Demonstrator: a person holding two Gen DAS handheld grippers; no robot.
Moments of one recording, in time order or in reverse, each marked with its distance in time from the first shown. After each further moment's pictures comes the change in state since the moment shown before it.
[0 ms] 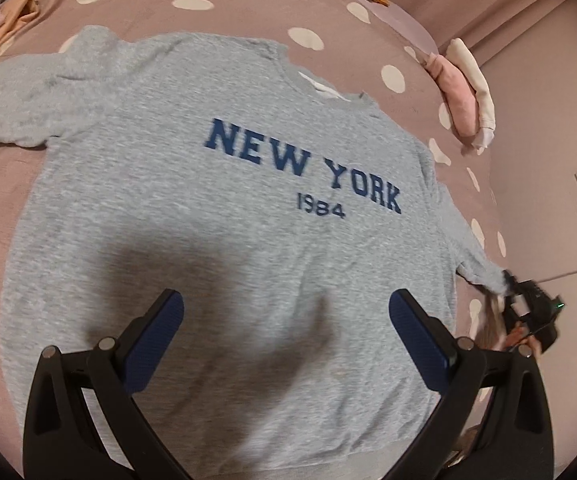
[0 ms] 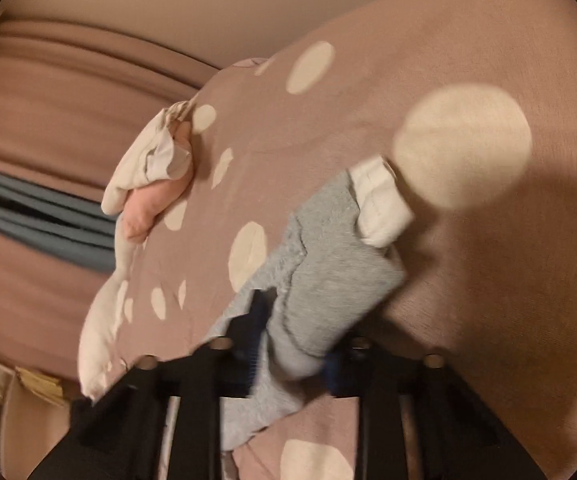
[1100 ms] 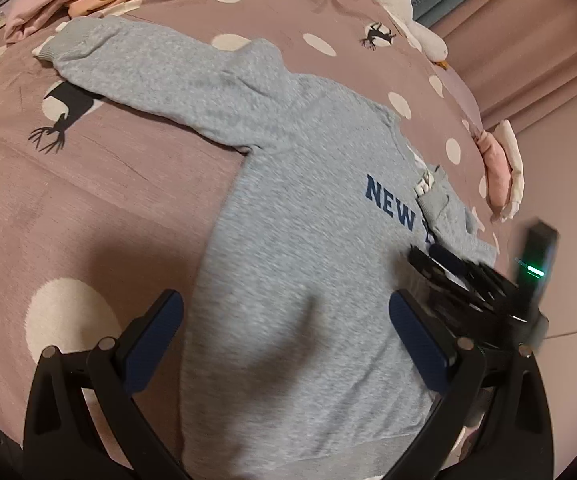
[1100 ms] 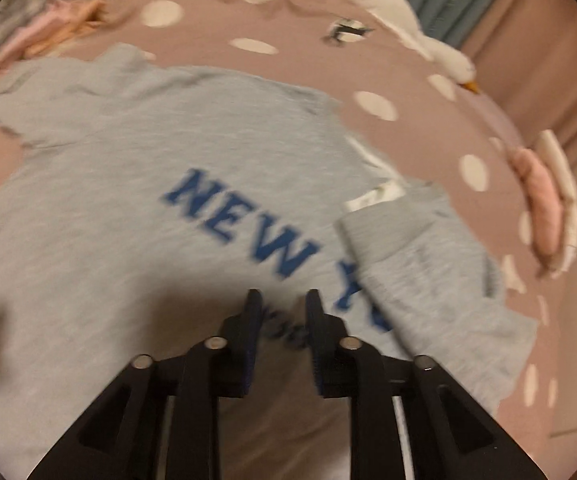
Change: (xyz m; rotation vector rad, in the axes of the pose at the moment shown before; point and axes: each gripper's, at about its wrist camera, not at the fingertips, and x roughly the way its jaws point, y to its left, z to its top) left arm -0.067 0.129 -0.007 -0.203 -0.105 0.026; right arm 0.089 0.254 -0.360 -1.620 0.448 -0.110
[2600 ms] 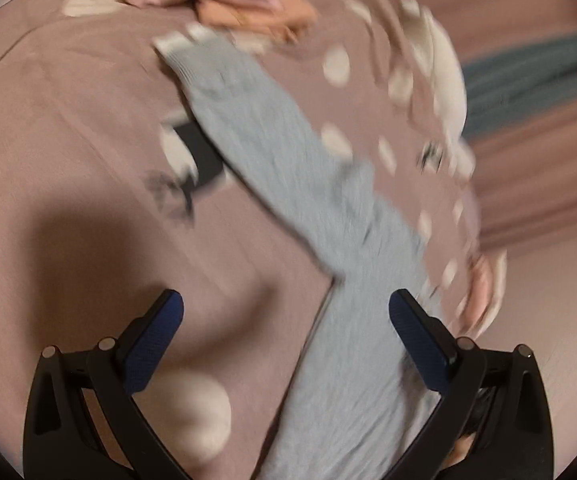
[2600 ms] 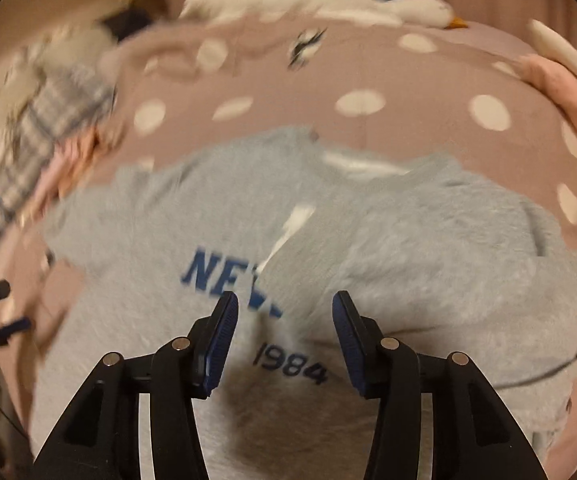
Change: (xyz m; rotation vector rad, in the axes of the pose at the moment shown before) left arm -0.045 0.119 0.048 -0.397 -0.203 -0.114; right arm 0.010 -0.064 -0.001 0.438 -0.153 0.283
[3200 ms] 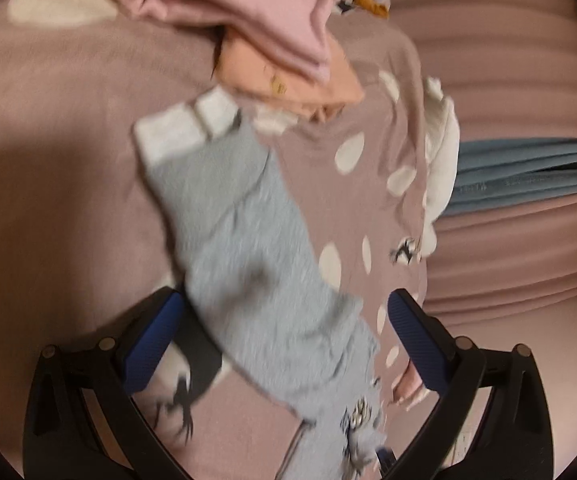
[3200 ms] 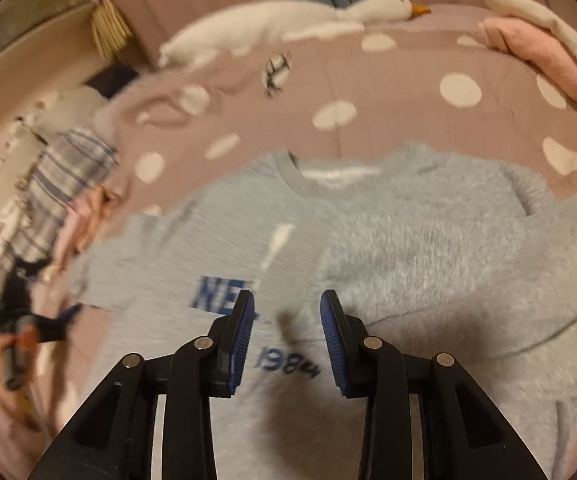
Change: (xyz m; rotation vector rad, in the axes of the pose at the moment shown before) left arm 0.045 0.038 0.103 -0.195 -0.070 -0.188; right arm -0.029 -0.016 -0.010 0.084 -0.084 0.091
